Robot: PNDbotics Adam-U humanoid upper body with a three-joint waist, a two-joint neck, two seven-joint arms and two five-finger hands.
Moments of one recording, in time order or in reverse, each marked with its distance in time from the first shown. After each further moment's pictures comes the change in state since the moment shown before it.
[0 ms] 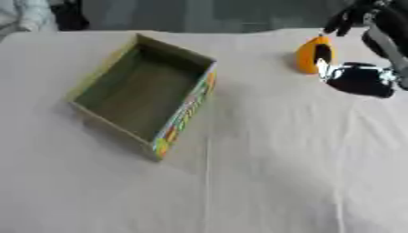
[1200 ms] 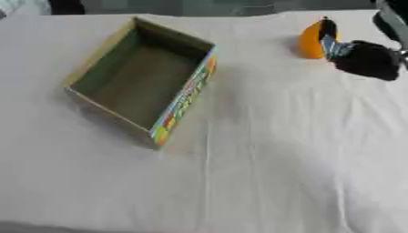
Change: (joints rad) left arm -0.003 -0.008 0.000 0.000 0.001 -0.001 -0.001; right arm -0.003 -0.013 -0.013 0.036 0.003 -0.030 0.026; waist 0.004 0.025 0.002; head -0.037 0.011
